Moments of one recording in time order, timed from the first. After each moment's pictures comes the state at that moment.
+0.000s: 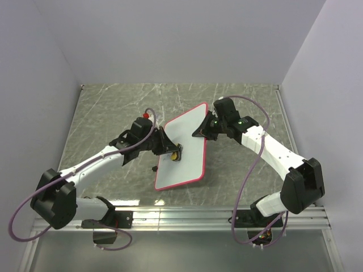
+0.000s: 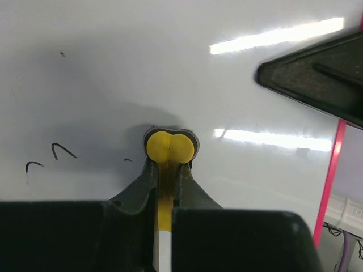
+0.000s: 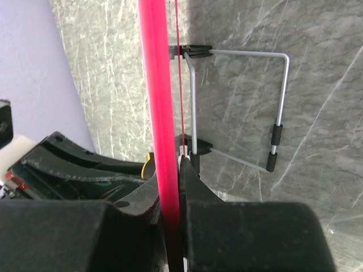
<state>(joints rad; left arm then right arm) -0.61 1.28 0.82 -0.14 0.34 -0.90 0.51 1.44 1.15 -0.50 -0.26 0.93</state>
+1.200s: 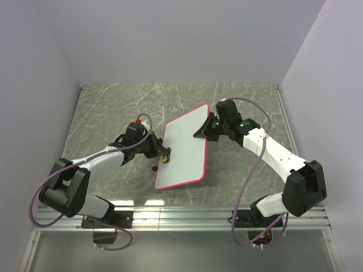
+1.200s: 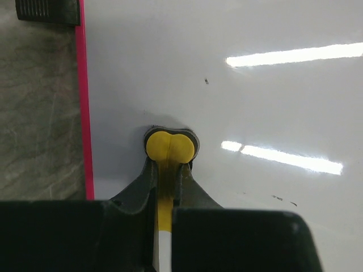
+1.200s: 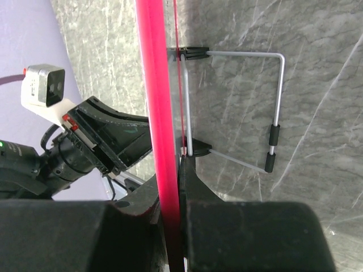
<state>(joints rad) -0.46 1.40 0.66 0.04 0.39 -0.81 0.50 1.41 1.10 -0.47 -0.26 0.95</state>
